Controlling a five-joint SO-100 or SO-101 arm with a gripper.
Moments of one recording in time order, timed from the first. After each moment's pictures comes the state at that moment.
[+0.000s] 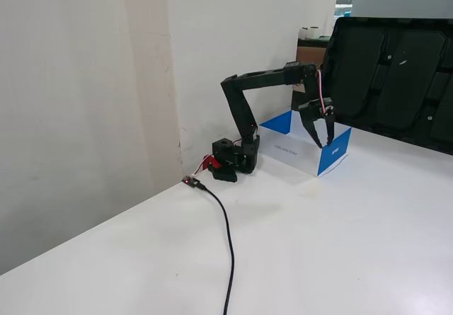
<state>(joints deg) -23.8 106.1 95.4 84.9 5.2</state>
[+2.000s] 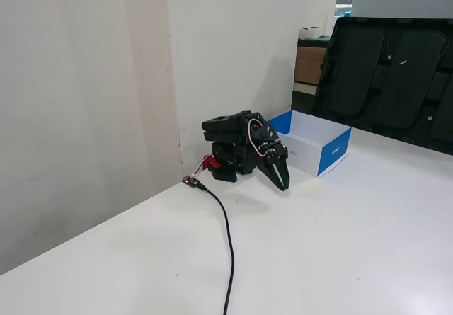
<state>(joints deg) -1.1 189.5 172.4 68.0 4.9</state>
